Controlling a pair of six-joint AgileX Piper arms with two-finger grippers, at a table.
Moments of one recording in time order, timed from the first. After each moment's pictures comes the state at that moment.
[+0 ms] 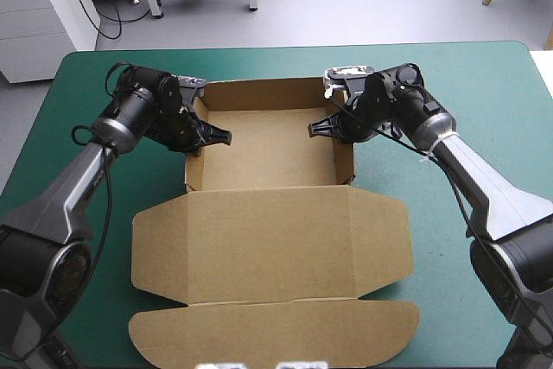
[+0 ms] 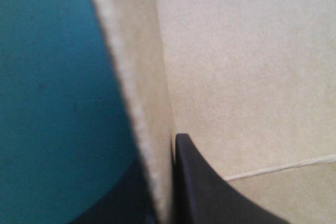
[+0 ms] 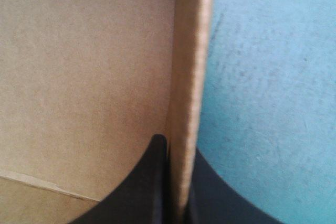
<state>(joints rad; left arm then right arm) -0.35 1.79 -1.65 0.00 1.22 -0.19 0.41 1.82 -1.68 0.07 1.04 0.14</state>
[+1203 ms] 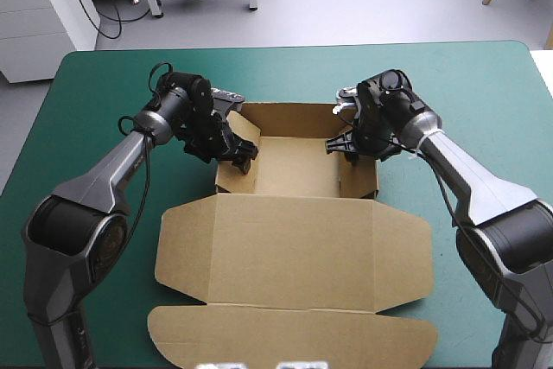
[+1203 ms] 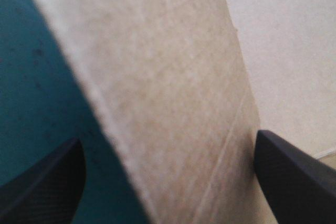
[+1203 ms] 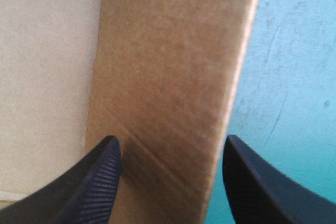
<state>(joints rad) -0.38 1.98 -1.74 -0.14 1.22 0.04 0.40 1.89 -1.69 -0.11 1.21 0.27</state>
